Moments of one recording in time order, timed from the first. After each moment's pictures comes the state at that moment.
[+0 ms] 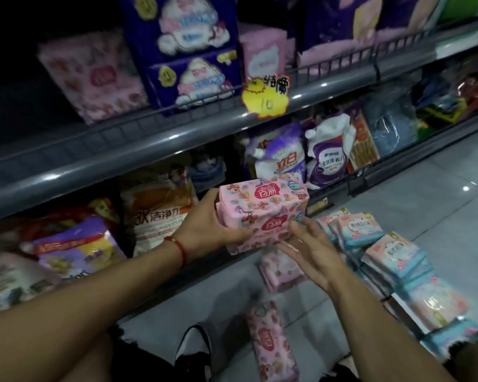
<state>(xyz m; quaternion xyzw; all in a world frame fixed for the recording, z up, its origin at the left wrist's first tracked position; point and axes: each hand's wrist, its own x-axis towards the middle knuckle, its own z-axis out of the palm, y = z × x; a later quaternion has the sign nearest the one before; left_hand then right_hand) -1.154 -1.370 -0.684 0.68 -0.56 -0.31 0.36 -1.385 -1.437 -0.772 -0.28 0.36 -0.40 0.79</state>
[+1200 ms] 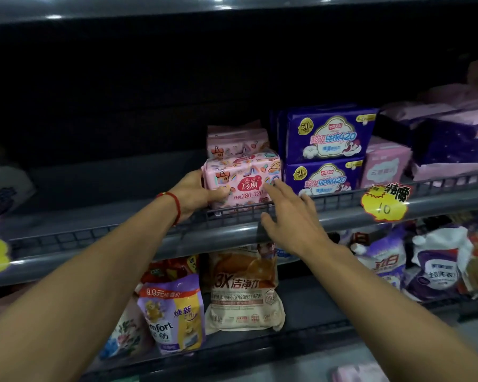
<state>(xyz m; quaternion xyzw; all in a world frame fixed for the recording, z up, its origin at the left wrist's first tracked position) -0.924 -1.371 -0.516 0.69 -0.40 -0.29 0.53 -1.134 -1.457 -0.553 -0.92 0.31 -0.22 0.13</state>
